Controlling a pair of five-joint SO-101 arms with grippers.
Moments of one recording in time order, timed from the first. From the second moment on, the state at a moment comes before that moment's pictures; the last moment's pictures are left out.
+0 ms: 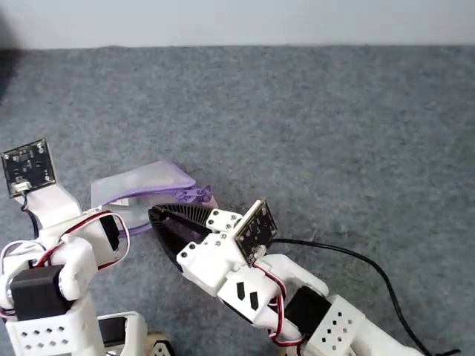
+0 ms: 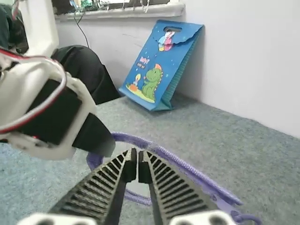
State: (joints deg) left arm -12.7 -60.7 32.1 95.8 17.1; right arm -56.7 -68.2 68.3 12.4 -6.6
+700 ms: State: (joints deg) left arm -12.7 -60.7 32.1 95.8 17.1; right arm -41.2 -68.9 63.8 45.5 -13.6
